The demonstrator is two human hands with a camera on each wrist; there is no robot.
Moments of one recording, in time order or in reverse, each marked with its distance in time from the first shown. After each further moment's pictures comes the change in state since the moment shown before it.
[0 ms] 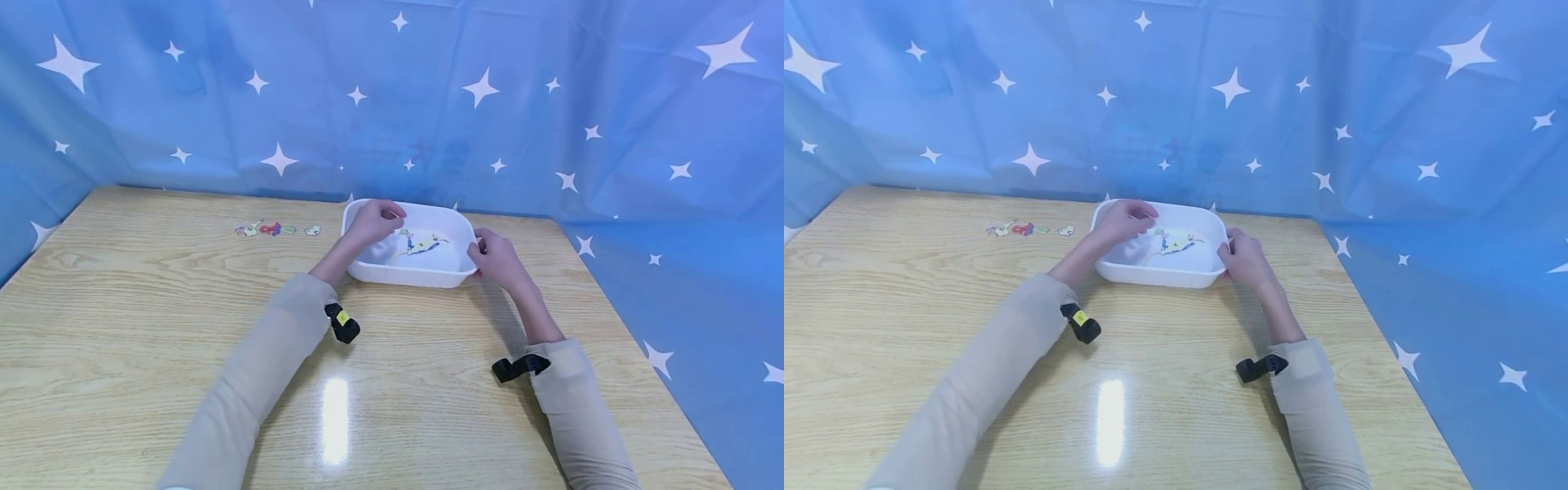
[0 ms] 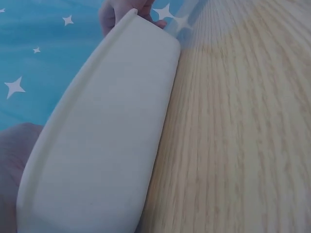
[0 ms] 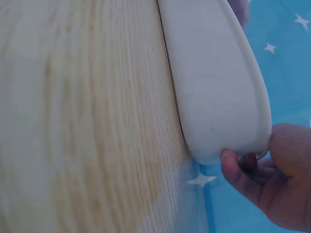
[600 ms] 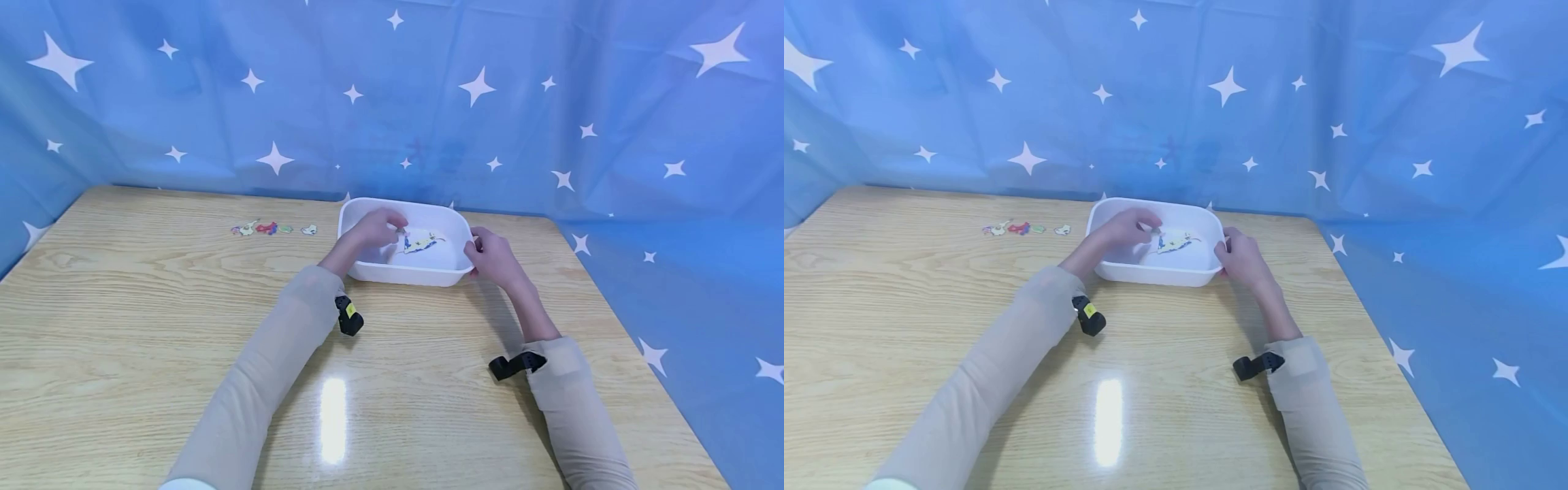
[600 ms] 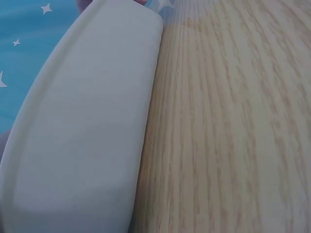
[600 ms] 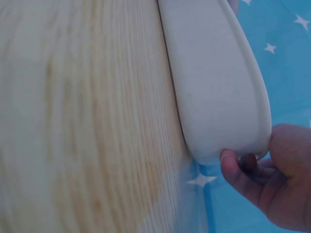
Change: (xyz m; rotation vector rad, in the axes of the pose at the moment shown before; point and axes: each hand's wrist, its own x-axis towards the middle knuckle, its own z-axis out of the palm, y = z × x) left_hand 0.013 -0.006 0.007 0.209 -0.197 0.011; right_hand -0.001 -0.001 0.000 -0.010 0.007 0.005
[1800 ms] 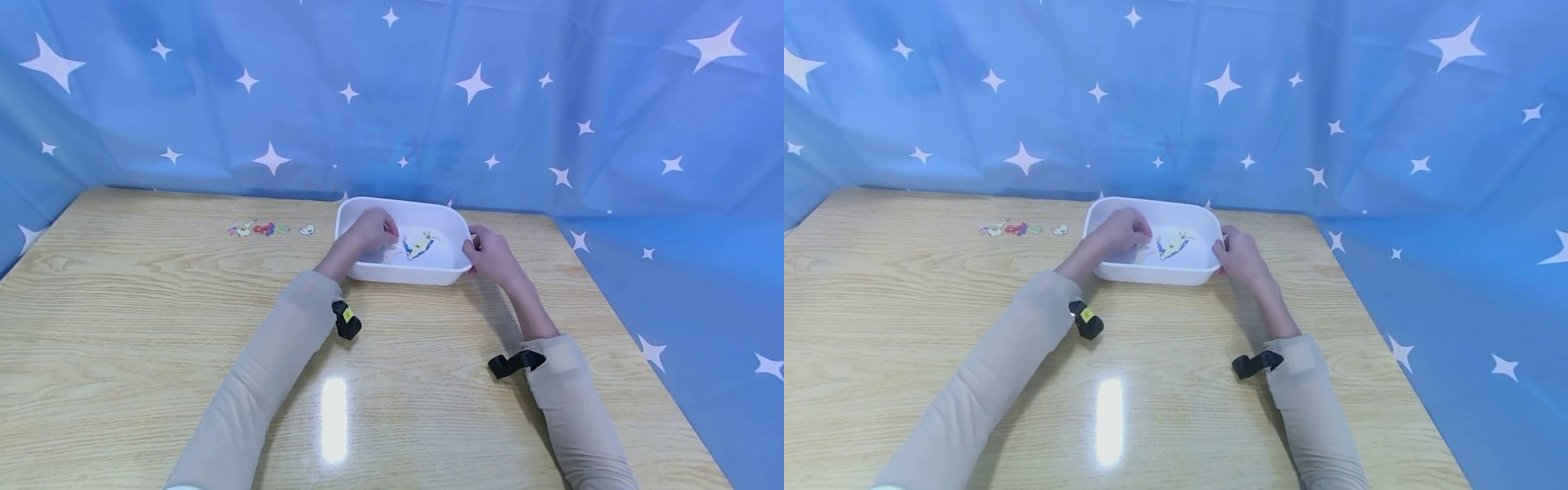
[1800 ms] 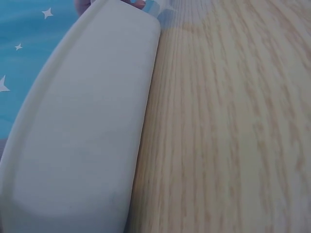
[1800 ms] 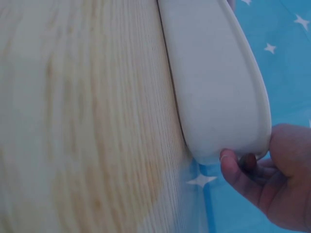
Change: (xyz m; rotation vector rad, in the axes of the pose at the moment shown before) left_hand -0.005 0.003 0.004 0.101 0.054 -0.053; right_hand -0.001 -0.002 -0.002 0.009 0.002 -0.011
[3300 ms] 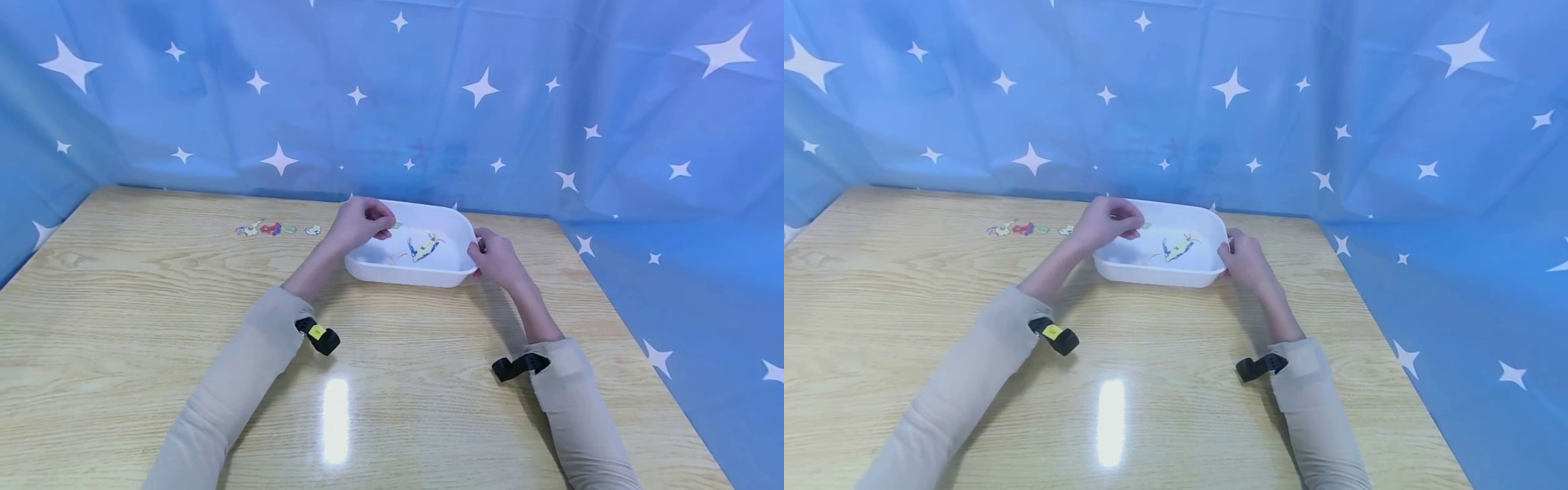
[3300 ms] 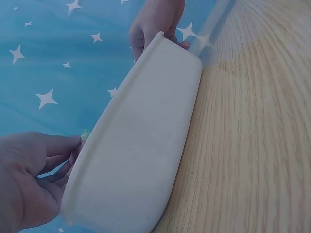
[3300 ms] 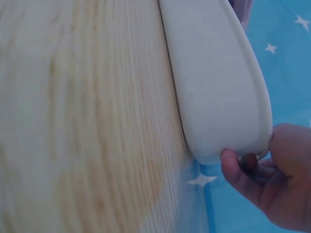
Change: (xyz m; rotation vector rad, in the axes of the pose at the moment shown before) left_hand -0.040 -0.004 -0.028 -0.411 0.162 0.115; right_hand 0.001 0.001 0.002 -0.005 0.000 -0.002
